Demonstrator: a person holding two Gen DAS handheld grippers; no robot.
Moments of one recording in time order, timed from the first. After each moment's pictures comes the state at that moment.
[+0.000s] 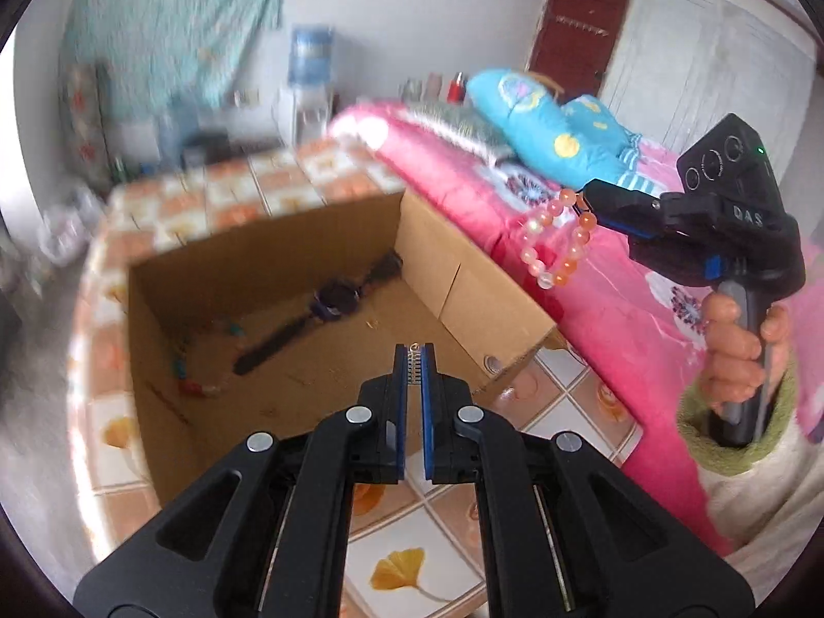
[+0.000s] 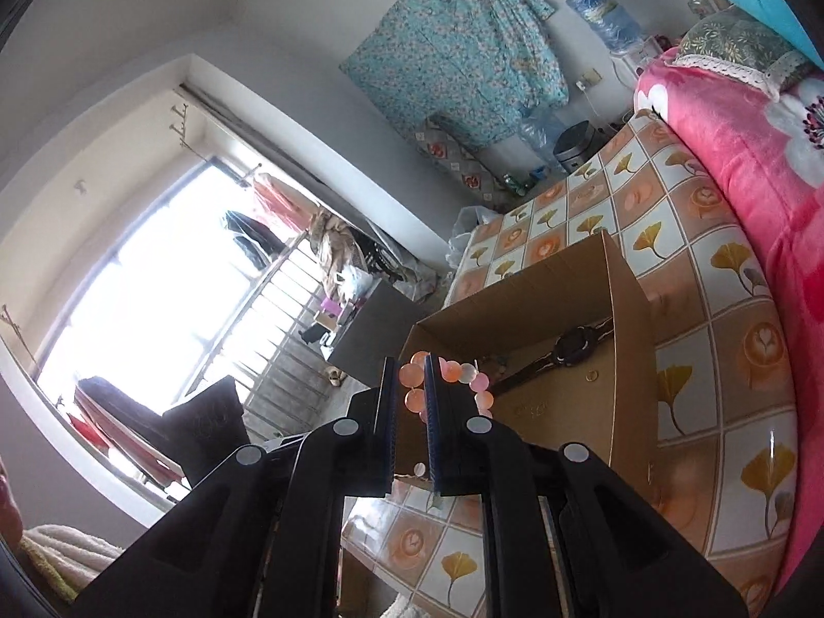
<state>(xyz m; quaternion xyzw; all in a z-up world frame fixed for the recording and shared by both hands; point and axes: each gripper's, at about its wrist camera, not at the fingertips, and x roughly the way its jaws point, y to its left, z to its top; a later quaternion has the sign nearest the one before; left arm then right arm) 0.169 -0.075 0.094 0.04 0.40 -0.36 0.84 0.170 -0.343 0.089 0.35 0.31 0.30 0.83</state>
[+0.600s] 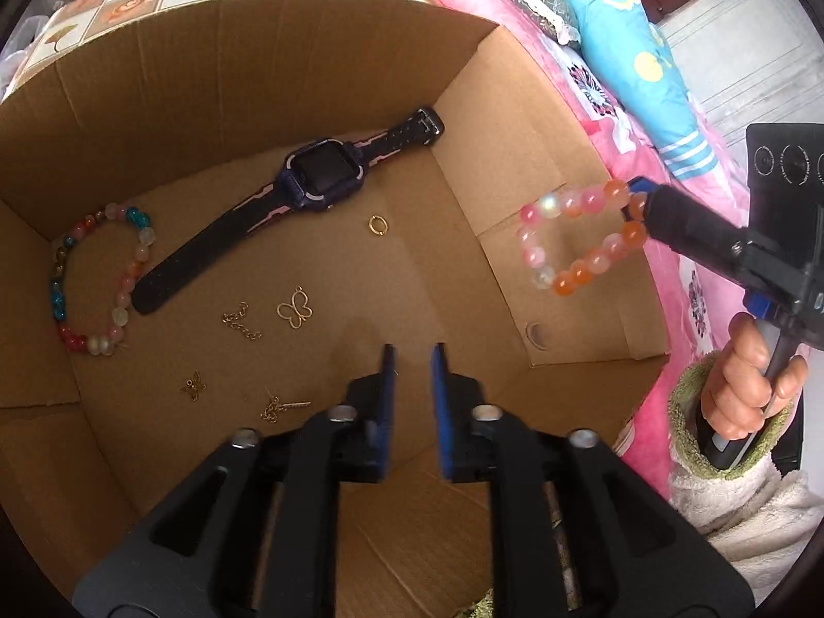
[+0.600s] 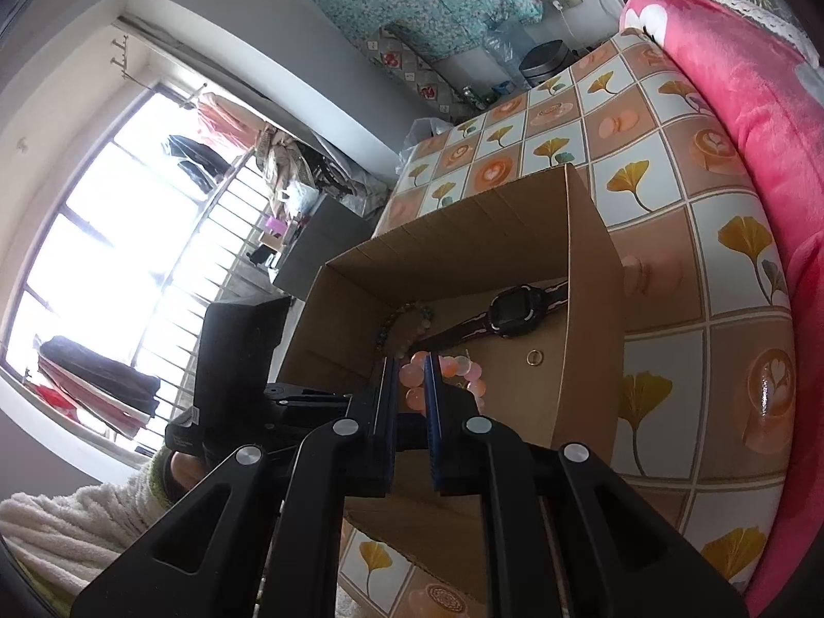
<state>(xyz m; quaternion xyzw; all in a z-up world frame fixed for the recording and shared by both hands) 0.267 -0.121 -0.004 0.00 0.61 -0.35 0.71 0.247 -0.326 0.044 0.28 0.44 0.28 0.81</state>
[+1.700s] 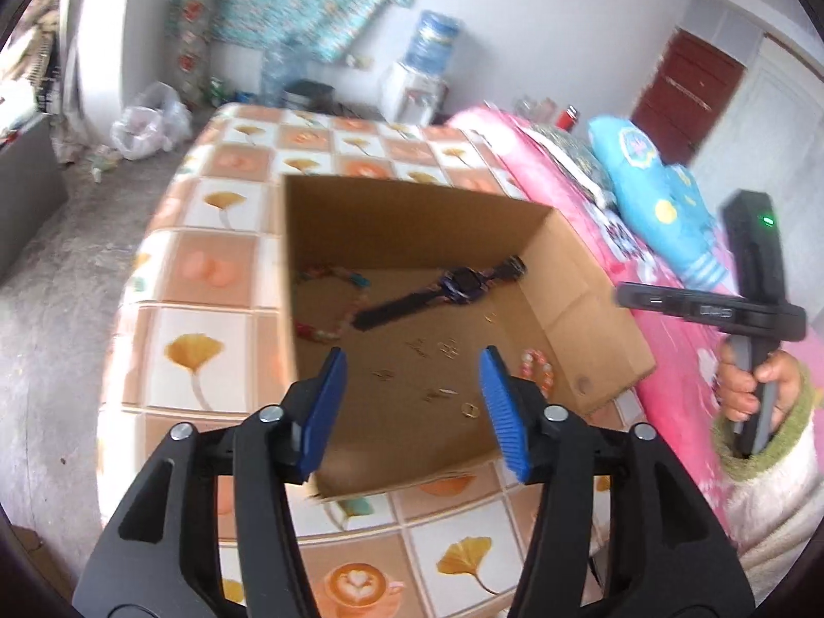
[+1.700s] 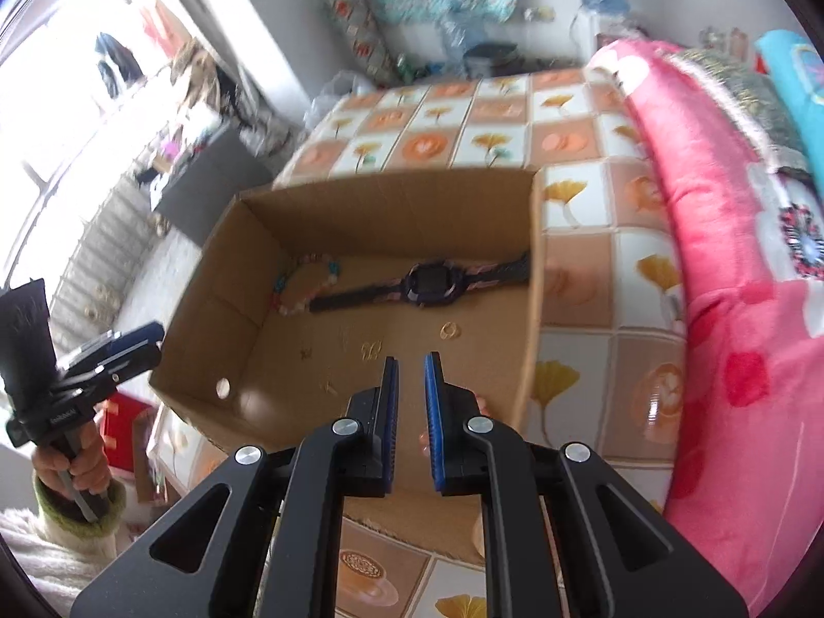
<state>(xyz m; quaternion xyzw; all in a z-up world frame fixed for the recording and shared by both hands) 0.188 0.024 0.074 -0.06 0.42 -0.23 0.88 0.226 -0.292 0.087 0.12 0.47 0.14 0.86</state>
